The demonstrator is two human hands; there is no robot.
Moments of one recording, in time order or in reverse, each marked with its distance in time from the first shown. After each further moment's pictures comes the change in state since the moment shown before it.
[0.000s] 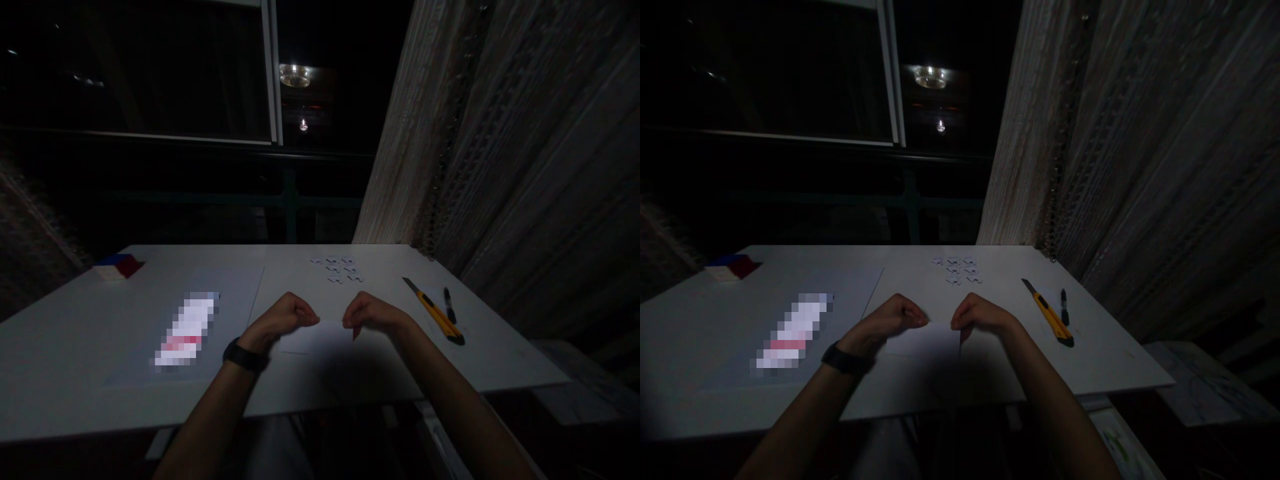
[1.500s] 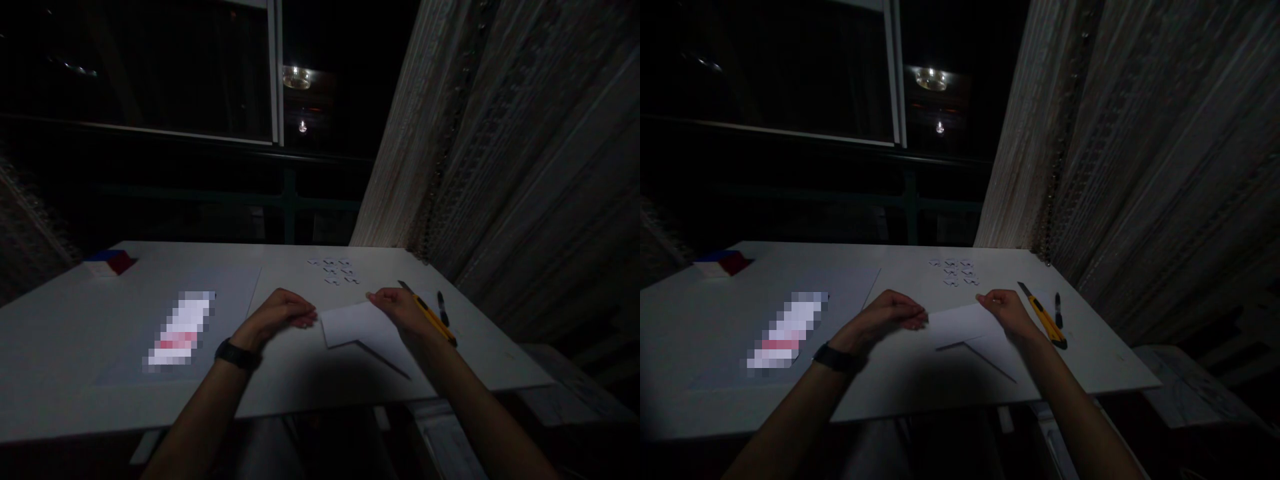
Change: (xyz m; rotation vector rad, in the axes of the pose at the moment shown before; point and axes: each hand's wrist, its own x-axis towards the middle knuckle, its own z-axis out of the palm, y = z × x) left_hand -0.003 0.008 -0.004 -0.345 -0.061 -0.100; right_hand -0.042 0.002 -0.005 -0.079 0.714 -0.155
